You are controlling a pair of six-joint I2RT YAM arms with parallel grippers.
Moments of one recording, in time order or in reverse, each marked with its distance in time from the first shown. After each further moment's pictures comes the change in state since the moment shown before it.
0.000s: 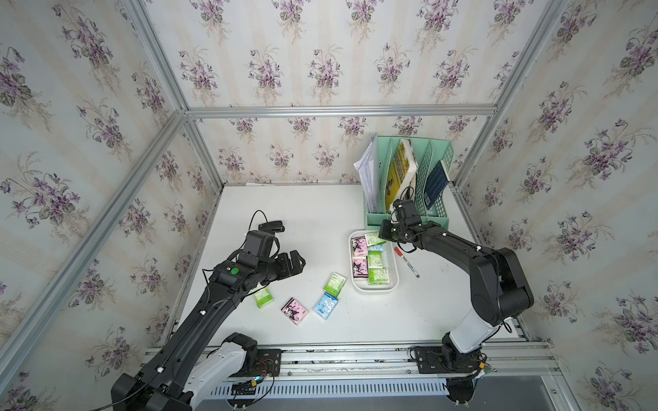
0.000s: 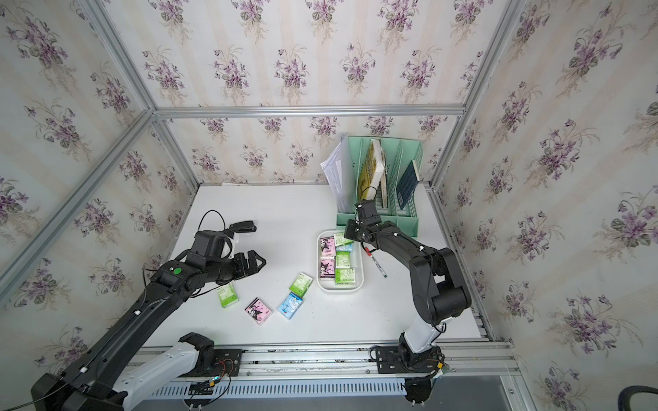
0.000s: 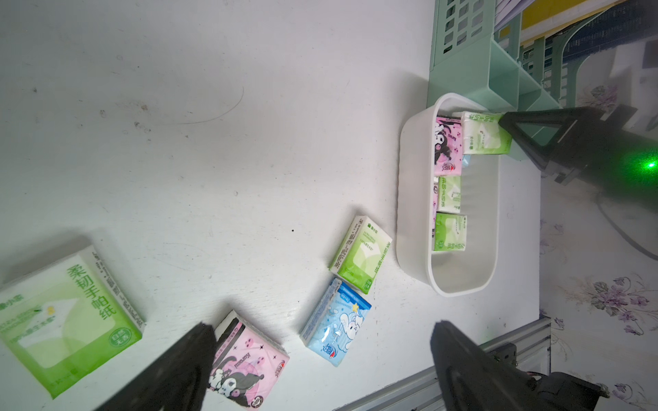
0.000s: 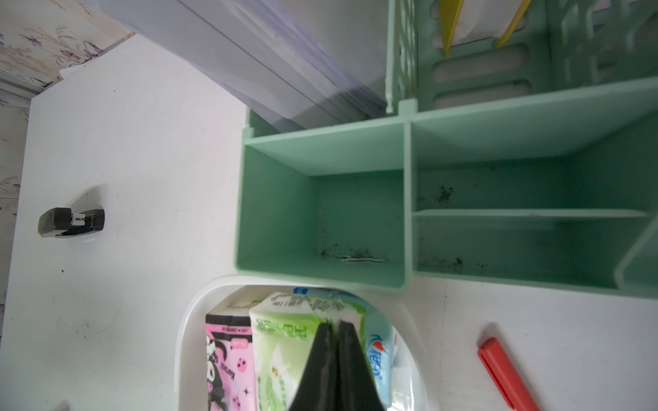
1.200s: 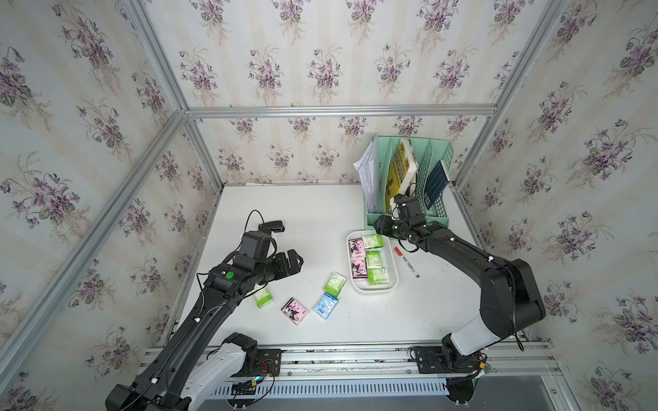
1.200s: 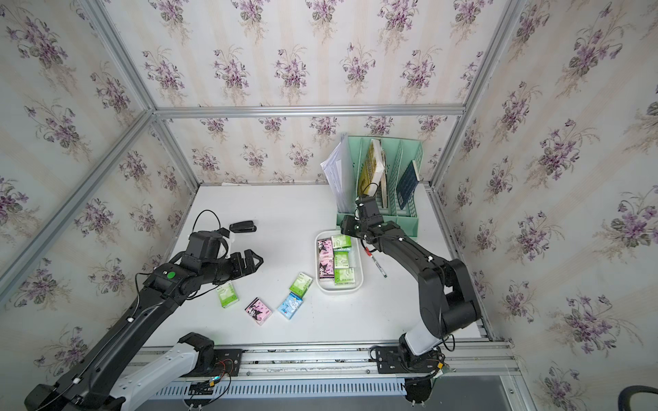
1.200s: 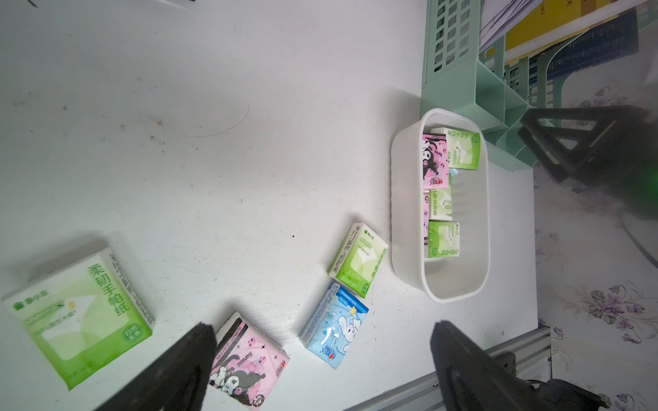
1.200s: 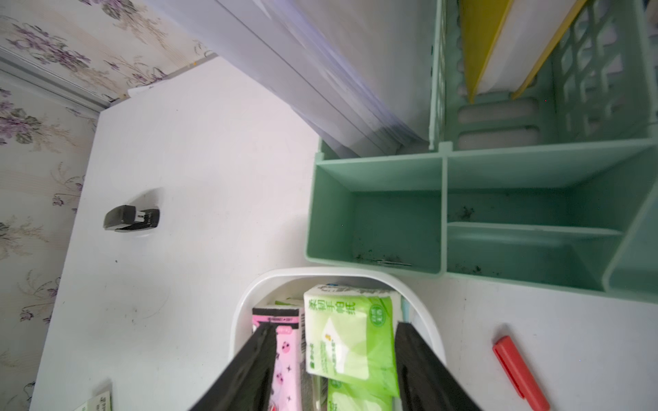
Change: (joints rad) left arm 0.000 -0.053 0.018 -0.031 -0.037 -0.007; right arm 0.040 -0.134 -0.003 -0.005 -0.006 -0.030
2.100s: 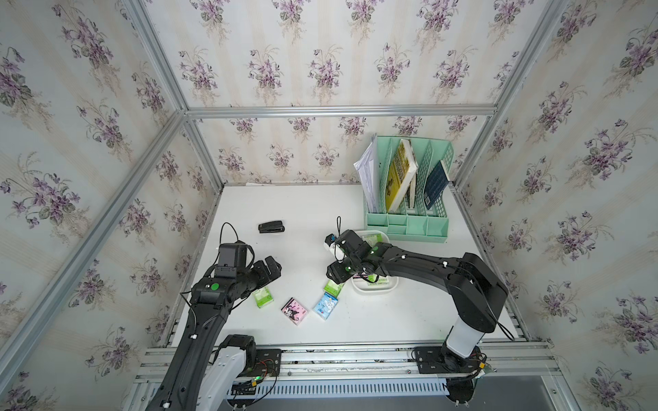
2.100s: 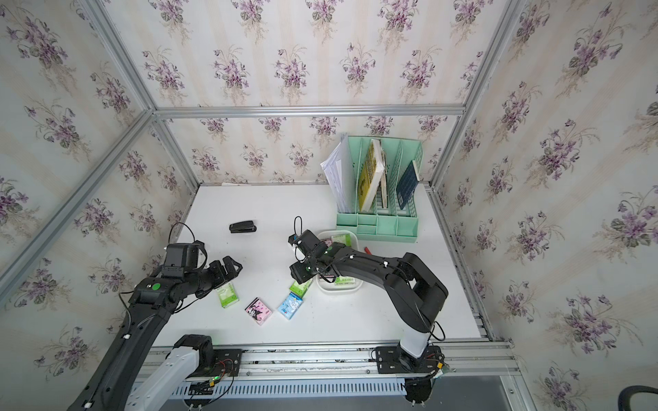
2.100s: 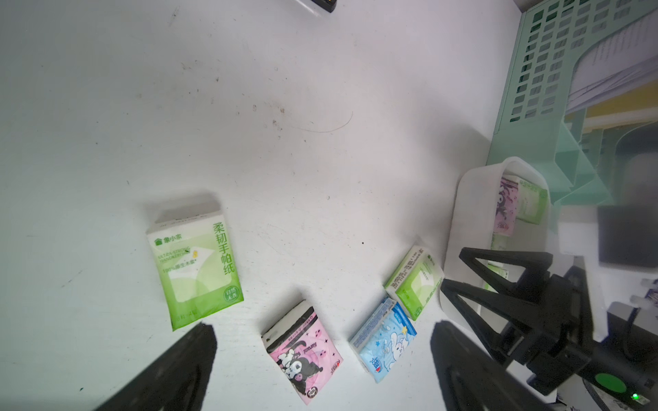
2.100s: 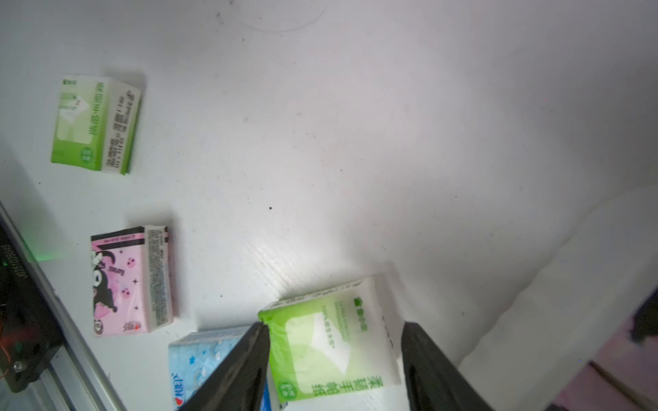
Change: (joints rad) left arm 0.282 -0.116 -0.109 -0.094 0.037 0.041; right arm 0.492 0.204 0.069 -0.128 -0.018 -0.266
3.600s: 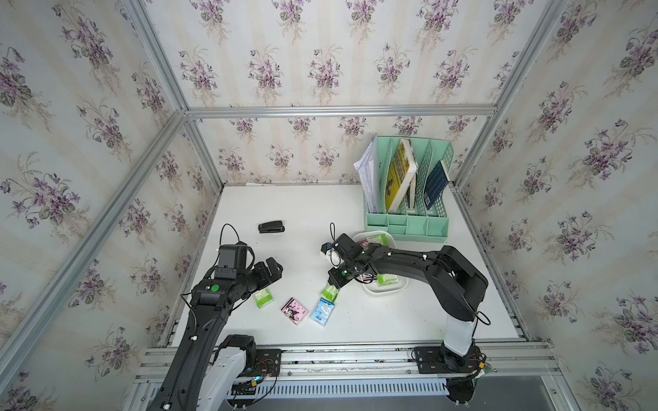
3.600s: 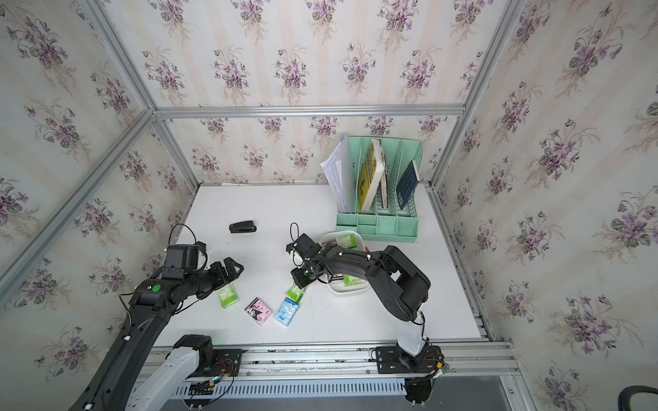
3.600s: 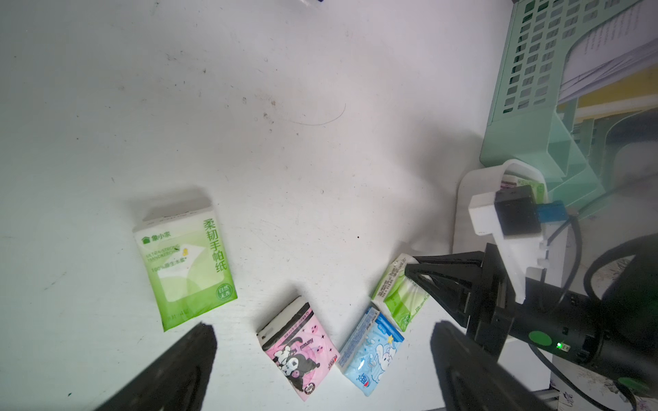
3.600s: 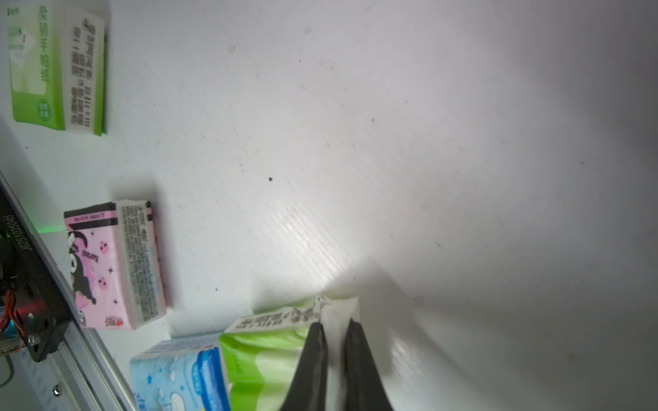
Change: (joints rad) left arm 0.000 -0.010 -0.008 0.008 0.025 0.011; right arm -0.006 0.112 0.035 -0.029 -0.115 0.013
